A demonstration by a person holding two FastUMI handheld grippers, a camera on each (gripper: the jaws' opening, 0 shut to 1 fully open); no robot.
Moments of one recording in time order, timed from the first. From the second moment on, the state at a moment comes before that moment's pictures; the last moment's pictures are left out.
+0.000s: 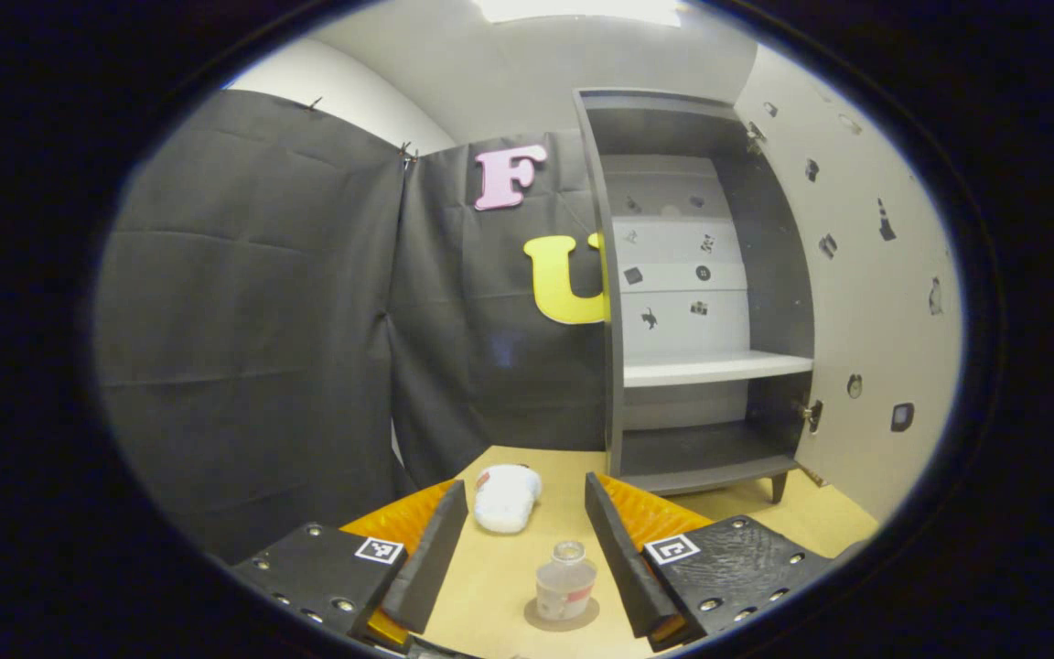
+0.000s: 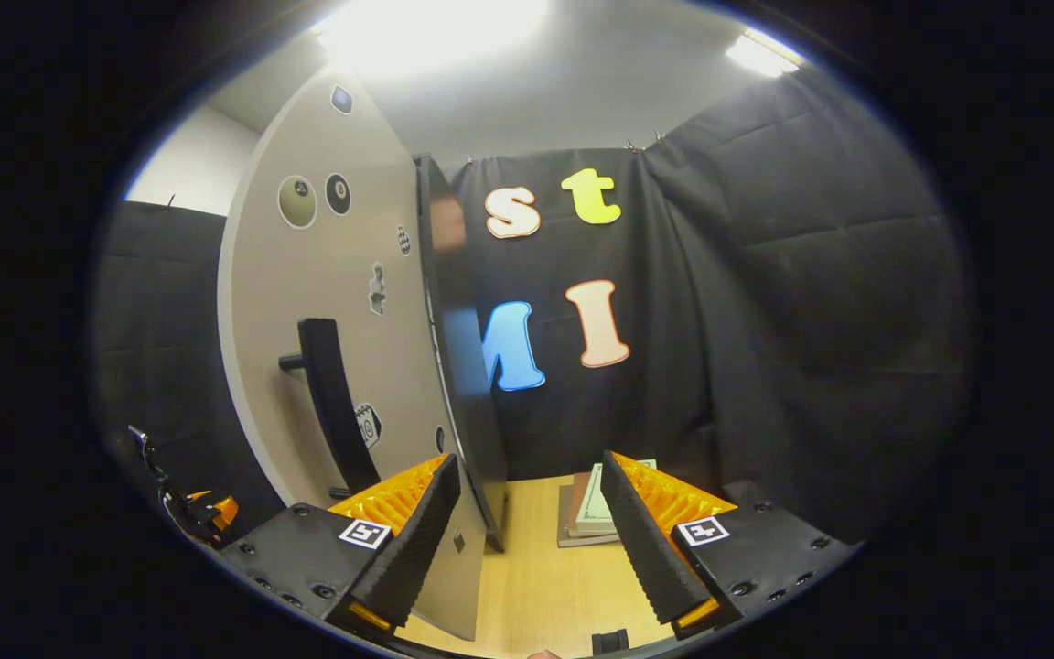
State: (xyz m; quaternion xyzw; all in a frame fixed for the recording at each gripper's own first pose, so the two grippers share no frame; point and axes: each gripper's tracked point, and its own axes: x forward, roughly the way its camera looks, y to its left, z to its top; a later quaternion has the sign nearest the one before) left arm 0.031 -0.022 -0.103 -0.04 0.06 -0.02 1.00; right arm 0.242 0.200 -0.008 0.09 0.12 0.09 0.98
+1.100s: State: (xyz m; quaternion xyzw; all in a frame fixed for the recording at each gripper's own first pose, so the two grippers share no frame) left arm 0.097 0.039 -0.045 -0.11 0.02 -0.08 0.99; right arm 0.221 0.291 0.013 0.01 0.12 0.09 0.99
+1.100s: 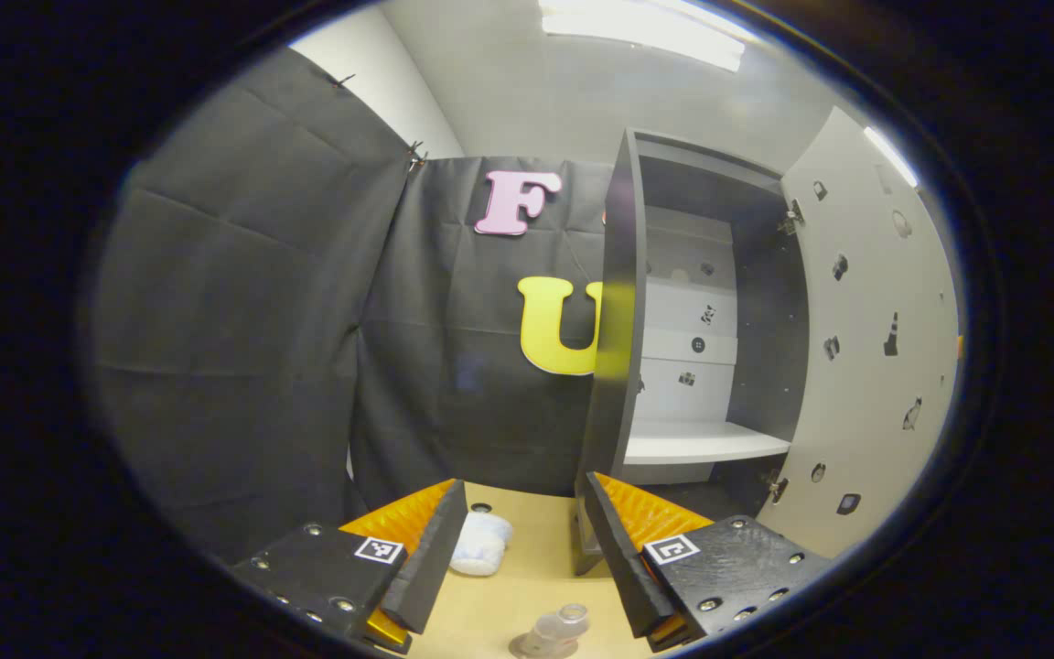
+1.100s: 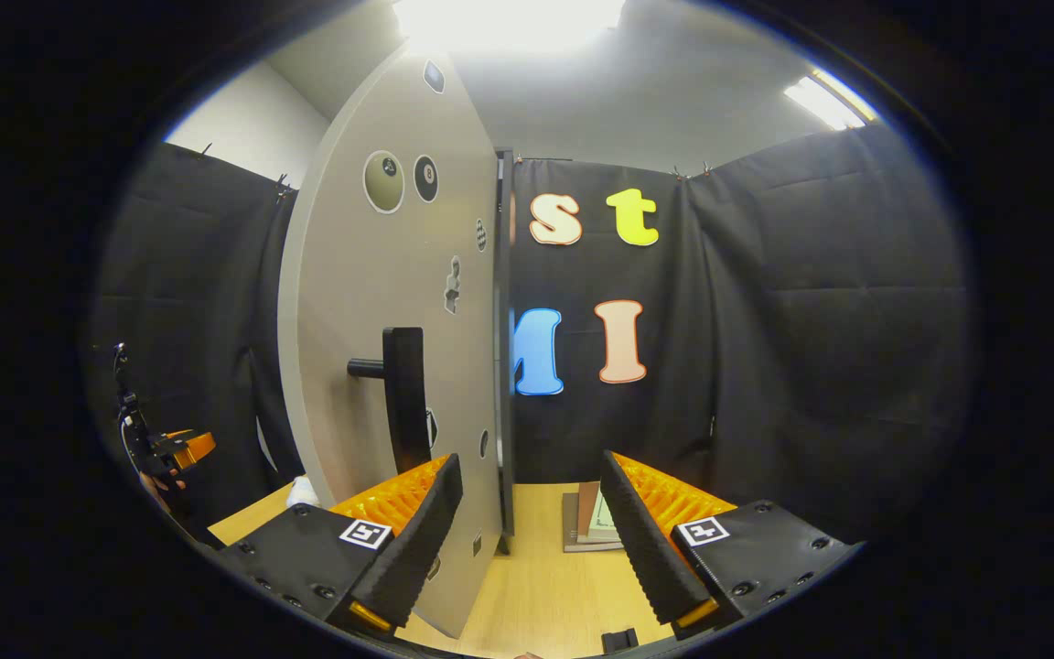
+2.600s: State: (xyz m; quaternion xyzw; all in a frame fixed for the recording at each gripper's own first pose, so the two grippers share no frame) left arm 0.137 0.150 -0.104 -0.08 0.05 -0.05 0.99; right arm 0.296 0.500 -0.014 0.03 0.11 0.21 0.97
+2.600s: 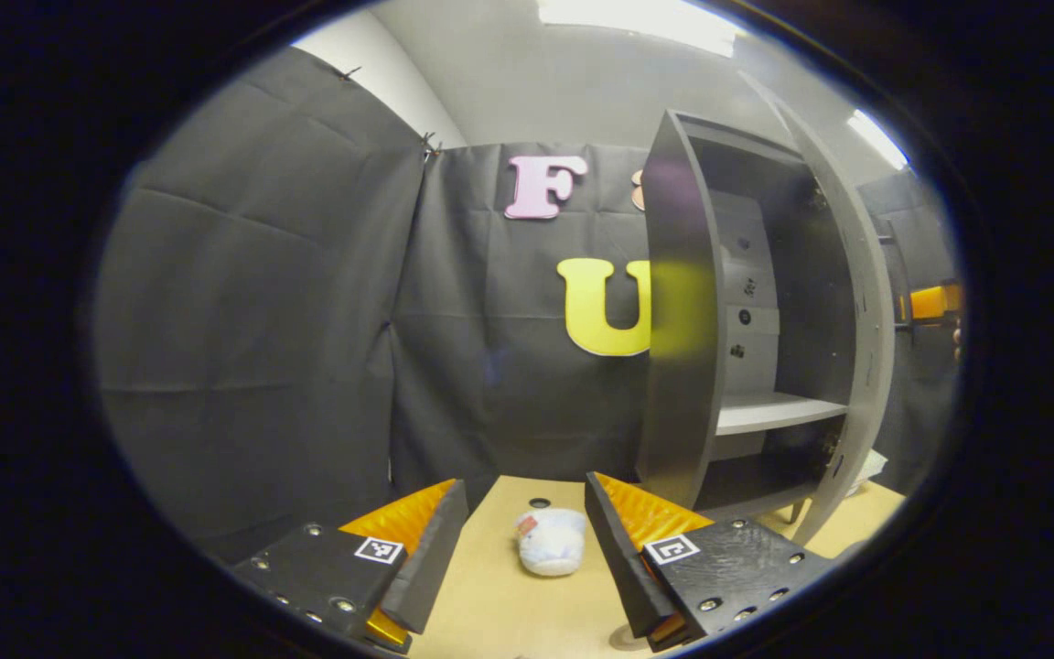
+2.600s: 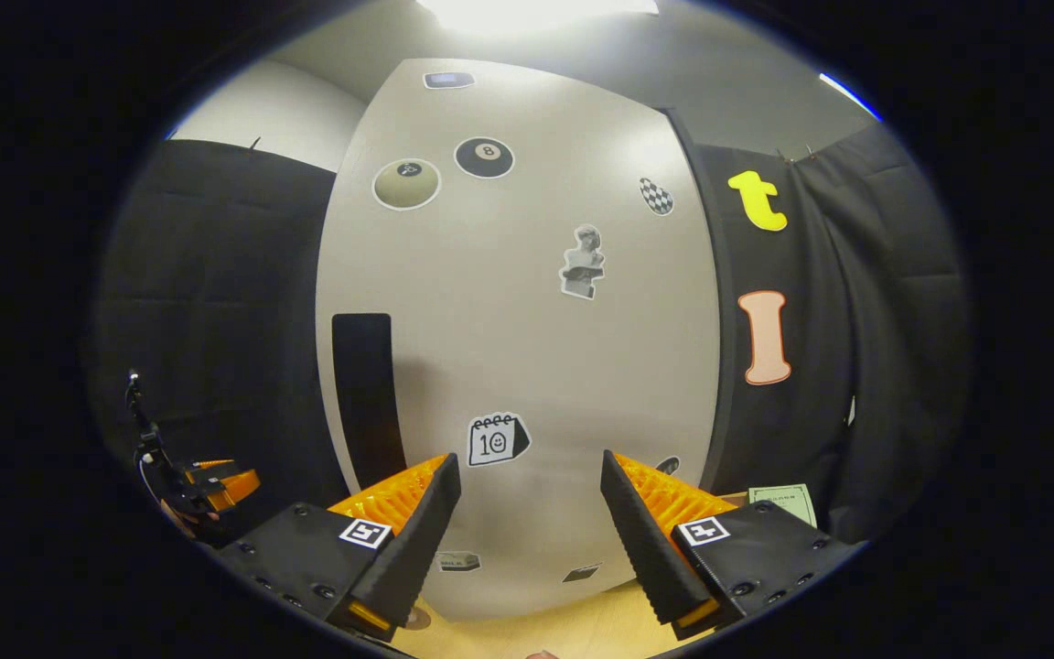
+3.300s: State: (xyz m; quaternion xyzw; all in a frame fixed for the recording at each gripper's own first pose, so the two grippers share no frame) left arm 0.118 0.207 -0.127 -0.06 0.06 0.01 1.00; right arm 0.356 0.542 -0.040 0.05 0.11 0.17 0.98
